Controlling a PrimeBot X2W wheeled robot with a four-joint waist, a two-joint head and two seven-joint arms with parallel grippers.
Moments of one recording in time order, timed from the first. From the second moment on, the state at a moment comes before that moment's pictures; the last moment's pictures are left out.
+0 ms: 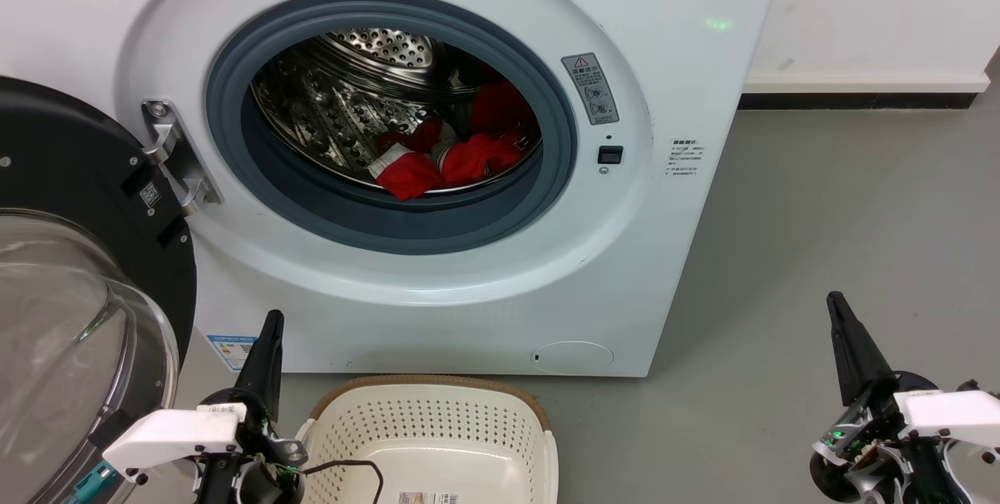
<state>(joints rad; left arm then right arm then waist) -0.11 0.05 0.11 0.25 -1.61 -0.13 0.11 -0.10 -0.05 -0.11 0.25 1.62 0.13 0.11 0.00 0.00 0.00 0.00</state>
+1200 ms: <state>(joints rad) -0.07 0.05 0.12 0.21 -1.42 -0.11 0.04 -0.06 -0.05 -0.11 0.23 1.40 0.13 0.04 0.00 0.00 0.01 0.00</state>
